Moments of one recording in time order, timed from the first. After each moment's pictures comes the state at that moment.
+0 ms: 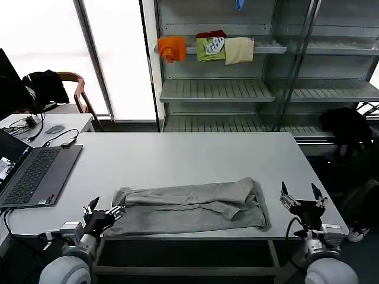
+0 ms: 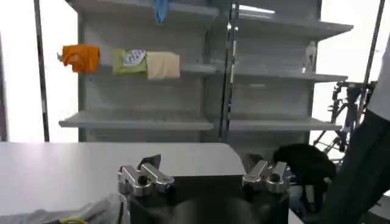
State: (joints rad) left arm 1.41 -1.09 -0.50 -2.12 -0.62 0.44 -0.36; right arm -1.51 0.98 0.61 2.17 0.54 -0.16 0.40
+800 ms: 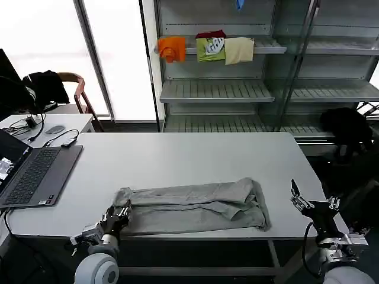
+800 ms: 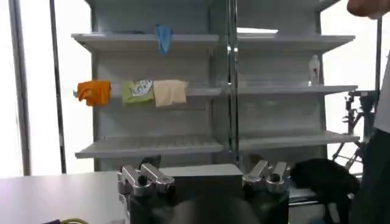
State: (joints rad) left arm 1.33 -1.29 -0.43 -1.98 -0.60 0.42 -0.46; right arm -1.56 1.00 0.69 2.17 0.58 -0.07 0.28
